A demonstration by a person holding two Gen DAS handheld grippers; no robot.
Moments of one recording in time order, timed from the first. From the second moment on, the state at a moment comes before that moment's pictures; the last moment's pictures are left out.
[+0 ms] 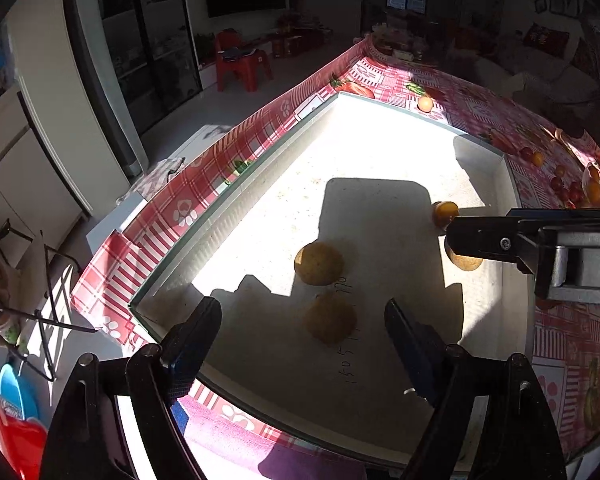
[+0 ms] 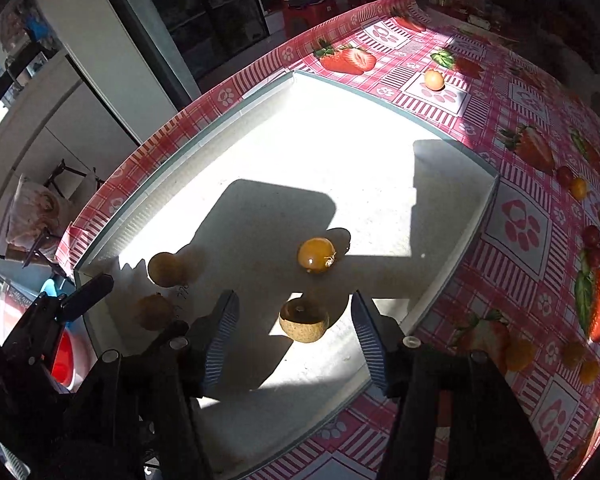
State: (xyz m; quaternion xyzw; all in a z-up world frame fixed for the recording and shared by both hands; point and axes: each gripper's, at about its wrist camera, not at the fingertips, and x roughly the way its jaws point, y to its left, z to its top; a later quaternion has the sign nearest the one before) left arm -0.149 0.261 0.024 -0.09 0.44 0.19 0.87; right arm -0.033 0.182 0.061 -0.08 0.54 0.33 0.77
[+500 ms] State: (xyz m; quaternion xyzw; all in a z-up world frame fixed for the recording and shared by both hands) left arm -0.144 0.213 0.053 -0.05 0.42 0.16 0.89; right arm -0.036 0.083 0.073 -0.02 0.53 0.27 0.81
